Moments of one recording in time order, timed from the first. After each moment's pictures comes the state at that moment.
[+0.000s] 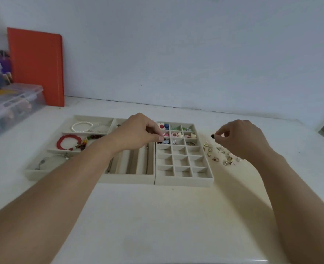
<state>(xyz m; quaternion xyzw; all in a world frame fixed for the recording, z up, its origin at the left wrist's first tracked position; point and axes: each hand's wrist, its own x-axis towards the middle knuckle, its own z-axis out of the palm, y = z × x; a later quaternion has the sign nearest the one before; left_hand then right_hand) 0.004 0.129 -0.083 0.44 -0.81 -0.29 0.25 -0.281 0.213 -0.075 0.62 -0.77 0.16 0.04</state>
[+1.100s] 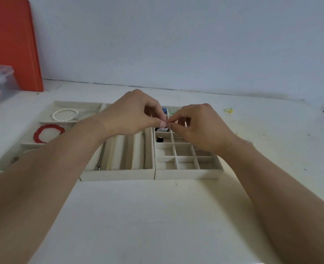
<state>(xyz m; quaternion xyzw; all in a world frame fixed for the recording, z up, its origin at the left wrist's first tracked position) 0.002 0.119 -0.074 0.37 -0.85 -0.28 0.24 -0.196 0.180 -0.098 0.75 -0.58 0.31 -0.04</state>
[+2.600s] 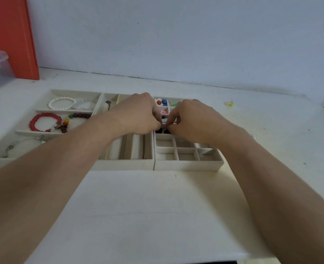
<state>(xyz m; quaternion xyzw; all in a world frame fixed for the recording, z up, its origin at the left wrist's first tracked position) -0.015 0.134 -0.084 0.49 -0.84 -0.19 0.12 -0.174 0.182 -0.086 0.74 -0.67 0.10 -0.03</state>
